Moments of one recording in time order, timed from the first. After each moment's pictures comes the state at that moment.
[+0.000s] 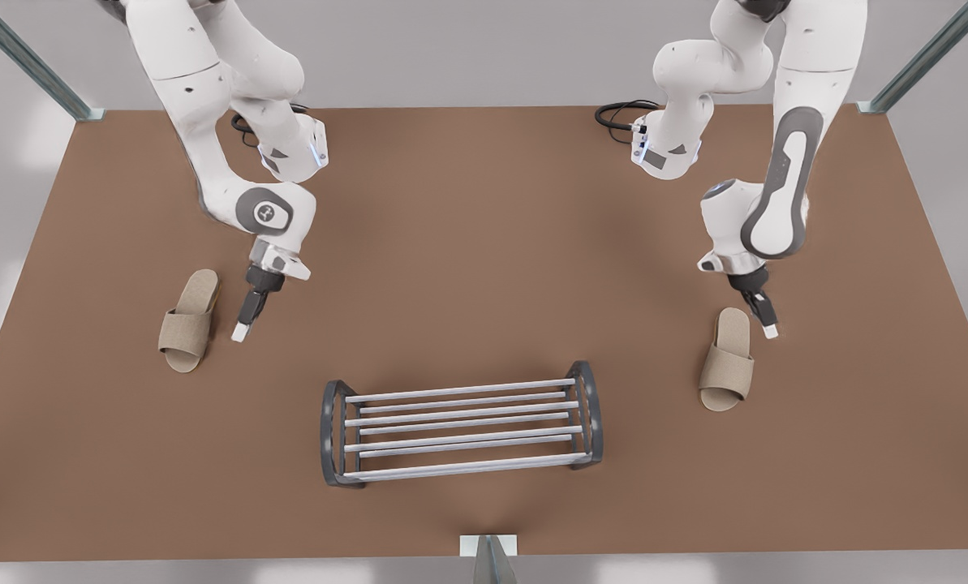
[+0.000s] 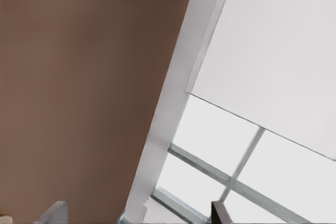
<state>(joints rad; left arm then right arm) -0.06 0.12 0.14 -2.46 2.24 2.69 -0.50 -0.09 0.09 0.37 -2.52 -2.32 2.27 0.70</state>
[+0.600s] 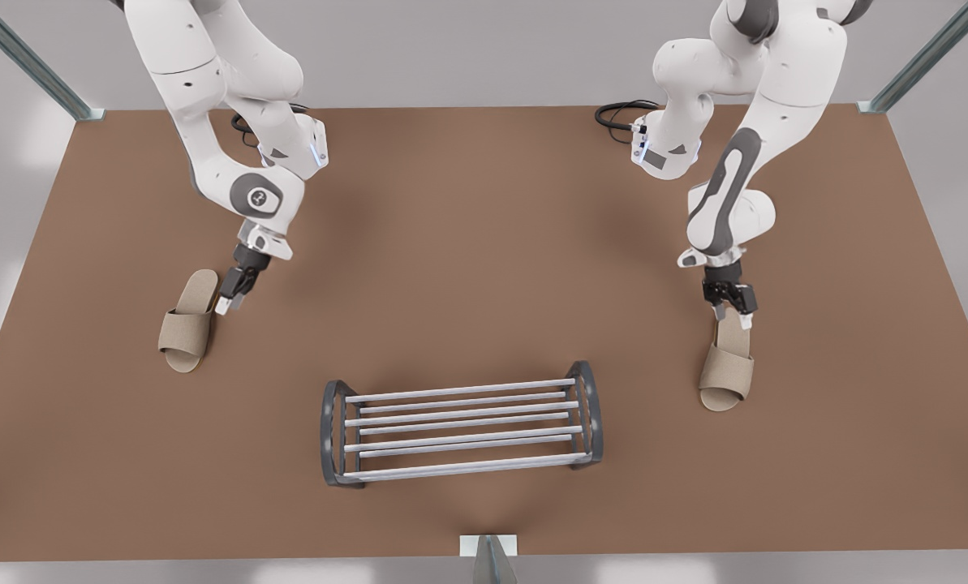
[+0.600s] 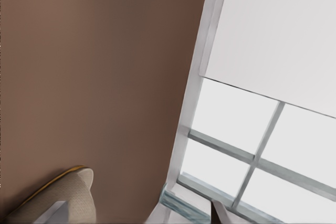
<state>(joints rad) -0.11 0.22 0.15 -2.54 2.72 2.53 -1.45 -0.20 0.02 0.32 -2.73 -2.41 2.23 0.93</state>
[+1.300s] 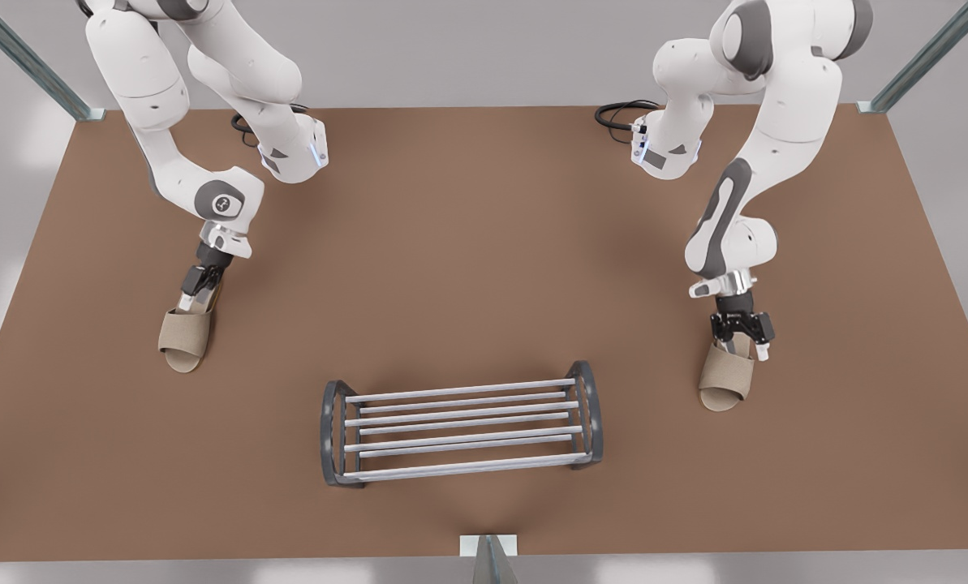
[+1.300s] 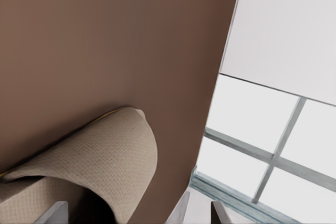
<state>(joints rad) -0.11 0.39 0.17 -2.35 2.90 2.39 -1.77 -0.34 0.12 0.14 -2.75 -2.77 2.23 1.10</state>
